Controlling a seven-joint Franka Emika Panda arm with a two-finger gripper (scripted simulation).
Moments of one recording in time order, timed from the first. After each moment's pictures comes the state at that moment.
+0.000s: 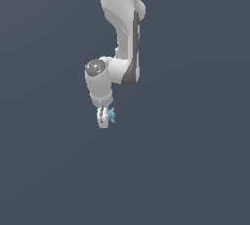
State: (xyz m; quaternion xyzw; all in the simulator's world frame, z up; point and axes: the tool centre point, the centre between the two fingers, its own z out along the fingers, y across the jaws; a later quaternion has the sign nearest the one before) arm -0.038 -0.096 0.065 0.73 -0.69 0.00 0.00
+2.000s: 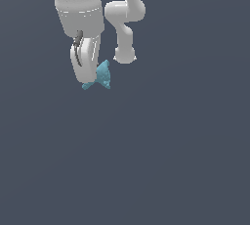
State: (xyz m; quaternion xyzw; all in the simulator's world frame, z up) arm -0.001 -0.091 0.365 0.72 -0.69 0.00 0.00
